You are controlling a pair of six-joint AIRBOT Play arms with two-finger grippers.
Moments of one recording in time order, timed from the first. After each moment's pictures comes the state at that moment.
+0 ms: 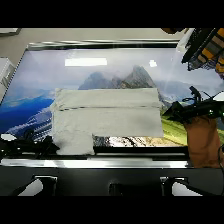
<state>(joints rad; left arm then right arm) 0.67 -1.13 0.43 0.97 -1.20 -1.42 -0.36 -1.36 1.11 -0.94 1.42 1.40</state>
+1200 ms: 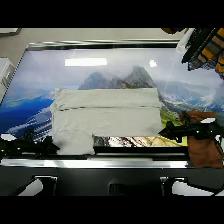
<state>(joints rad) 0.67 -1.13 0.43 0.96 -1.22 -1.41 -0.46 -1.45 0.75 -0.85 1.21 1.24</state>
